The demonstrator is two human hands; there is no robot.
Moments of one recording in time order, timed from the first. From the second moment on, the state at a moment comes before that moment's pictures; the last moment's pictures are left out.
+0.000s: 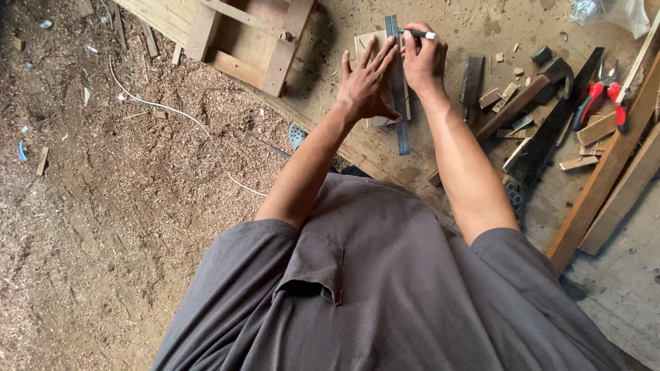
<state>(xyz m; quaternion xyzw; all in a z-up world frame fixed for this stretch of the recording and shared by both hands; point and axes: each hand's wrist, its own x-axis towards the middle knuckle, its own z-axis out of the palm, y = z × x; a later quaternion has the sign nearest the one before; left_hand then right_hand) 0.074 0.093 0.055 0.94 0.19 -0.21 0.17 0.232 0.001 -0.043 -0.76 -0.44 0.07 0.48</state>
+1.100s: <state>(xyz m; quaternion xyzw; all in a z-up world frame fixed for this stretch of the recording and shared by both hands) 0.071 0.090 0.035 0.96 0.18 -0.16 0.17 0.164 -0.108 0.028 -0.80 -0.40 0.15 0.42</state>
